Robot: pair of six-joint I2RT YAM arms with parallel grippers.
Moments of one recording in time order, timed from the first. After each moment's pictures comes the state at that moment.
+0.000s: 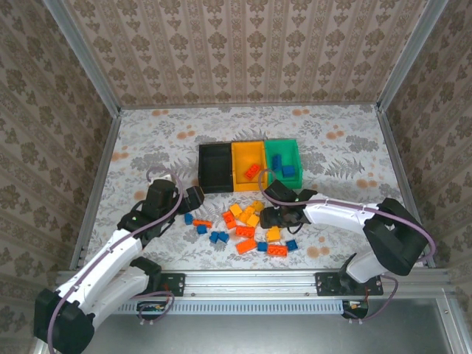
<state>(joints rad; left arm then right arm) -0.51 0.81 0.52 -0.44 -0.06 -0.70 0.76 1.49 0.77 -0.50 0.02 0.66</state>
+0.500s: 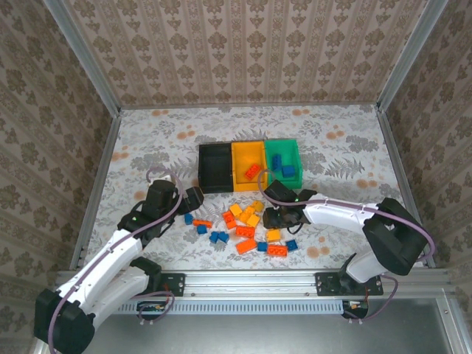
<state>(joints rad) -0.50 0.81 0.51 -0.44 -0.06 -0.70 0.76 1.48 0.79 -0.52 0.01 0.64</state>
